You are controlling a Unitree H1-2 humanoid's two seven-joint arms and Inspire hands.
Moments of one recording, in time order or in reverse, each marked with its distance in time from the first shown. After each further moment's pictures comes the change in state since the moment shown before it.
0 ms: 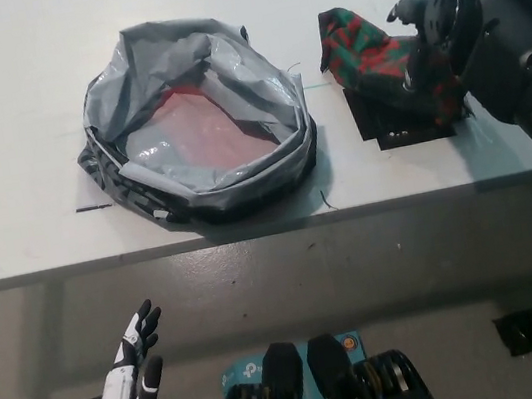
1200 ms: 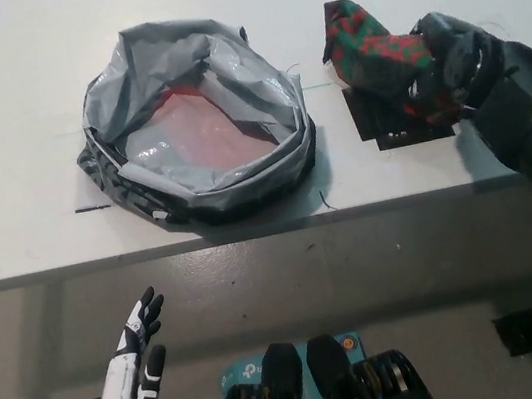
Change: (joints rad) left_arm -0.030 0.000 -0.007 0.000 0.002 0.002 0.000; right_arm 0.101 0.033 -0.281 0.104 0.089 -0.156 -0.398
